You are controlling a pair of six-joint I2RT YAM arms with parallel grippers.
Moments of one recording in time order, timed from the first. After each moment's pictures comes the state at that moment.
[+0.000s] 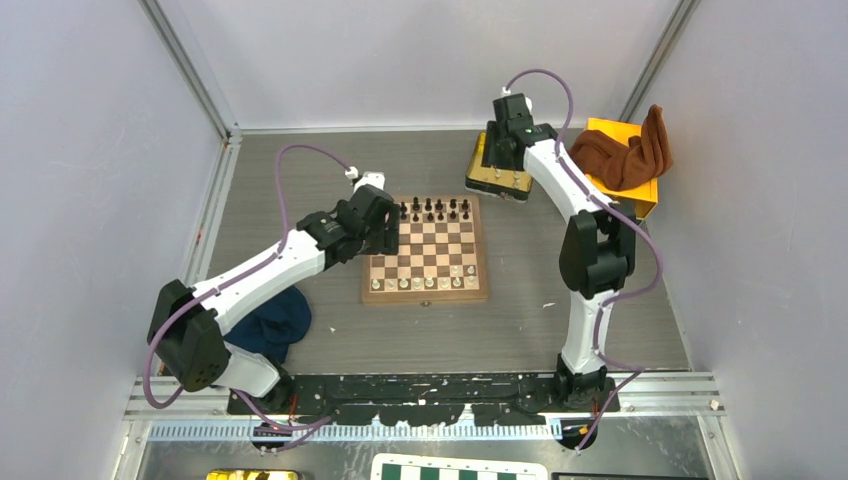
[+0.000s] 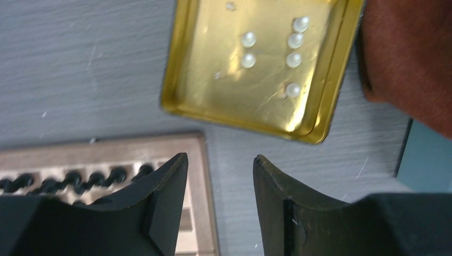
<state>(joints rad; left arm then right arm) -0.73 1.44 1.16 -0.61 -0.36 -0.51 0.30 1.95 1.78 -0.65 0.20 0.32</state>
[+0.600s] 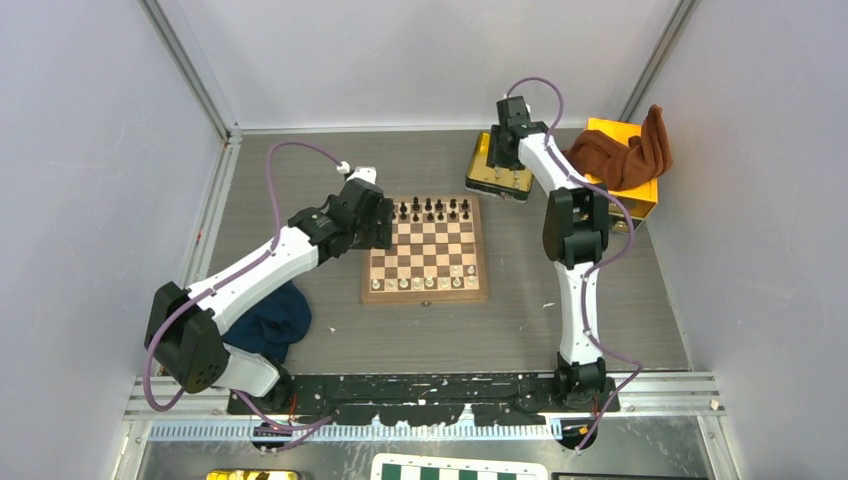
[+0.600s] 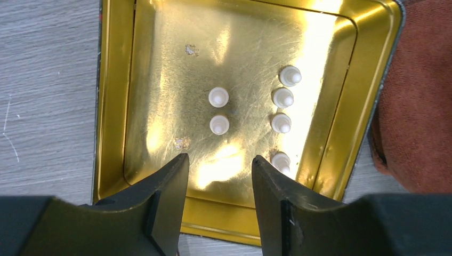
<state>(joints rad) -0.67 1.42 1.16 -0.60 -0.33 -0.47 0.20 2.32 2.07 -0.65 0.17 0.27</state>
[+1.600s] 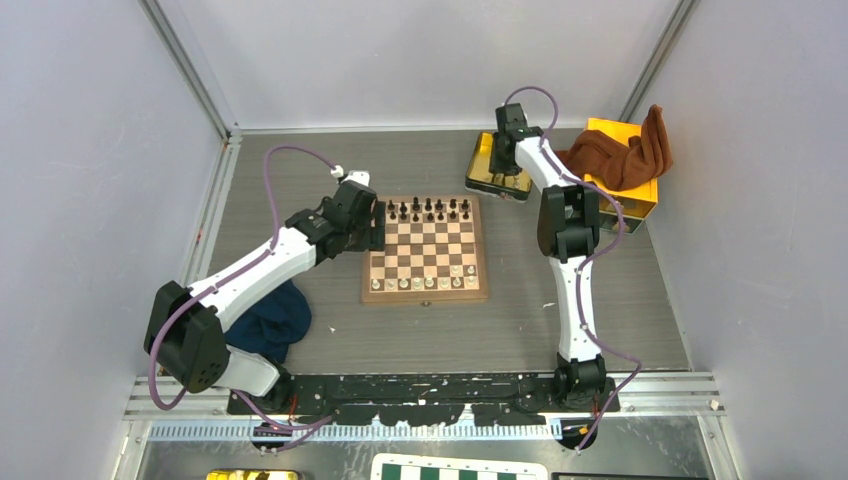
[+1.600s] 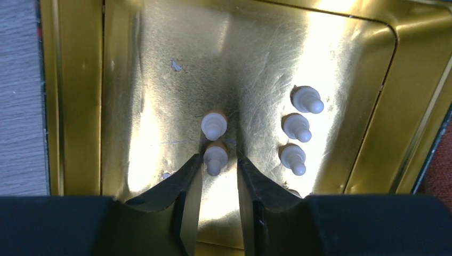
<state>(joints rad) -0.62 1.42 1.11 -0.57 -0.31 -0.46 0.18 2.47 2.17 -0.65 0.14 0.26</state>
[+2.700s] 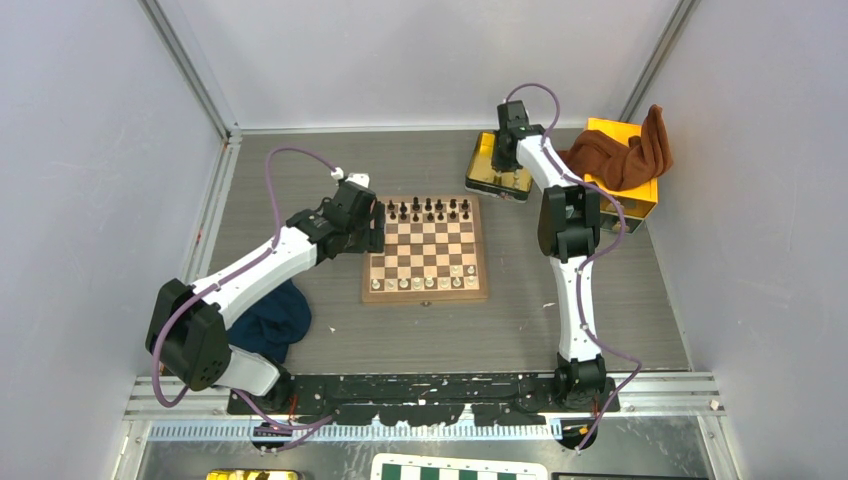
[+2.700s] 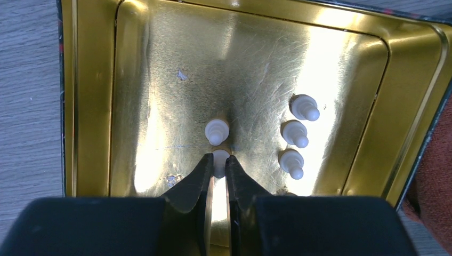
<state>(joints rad) -0.61 1.43 1.10 -0.57 -0.29 -0.45 0.17 2.47 2.20 -0.65 0.13 0.26</state>
